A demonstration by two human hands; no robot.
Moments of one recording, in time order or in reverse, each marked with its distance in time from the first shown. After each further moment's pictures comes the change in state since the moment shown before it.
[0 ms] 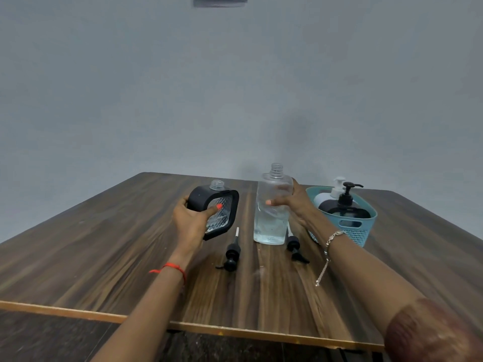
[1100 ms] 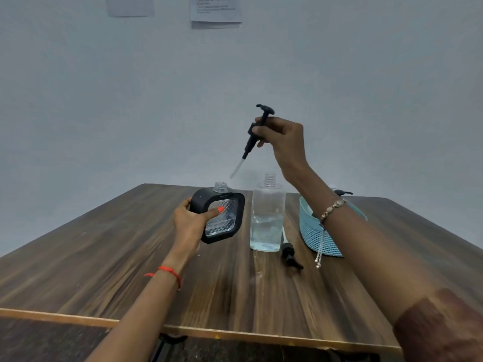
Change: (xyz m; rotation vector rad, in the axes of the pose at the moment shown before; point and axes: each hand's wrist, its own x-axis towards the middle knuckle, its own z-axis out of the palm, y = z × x) left_hand -0.010 0.028 0.000 -0.009 -0.108 -0.003; right_hand -0.044 -0.163 0.042 0.150 0.102 -0.576
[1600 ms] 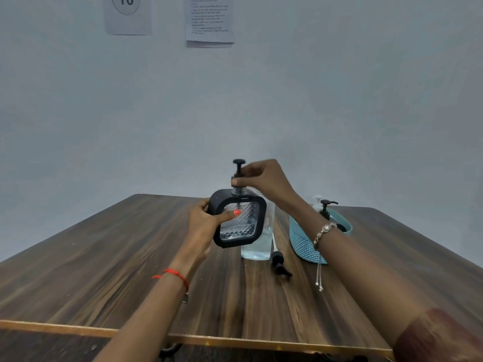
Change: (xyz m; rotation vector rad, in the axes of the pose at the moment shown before) left_hand -0.022 0.024 0.033 -0.158 -0.227 -0.048; right_hand -0.030 0.012 -0.013 -0.394 -0.262 0.147
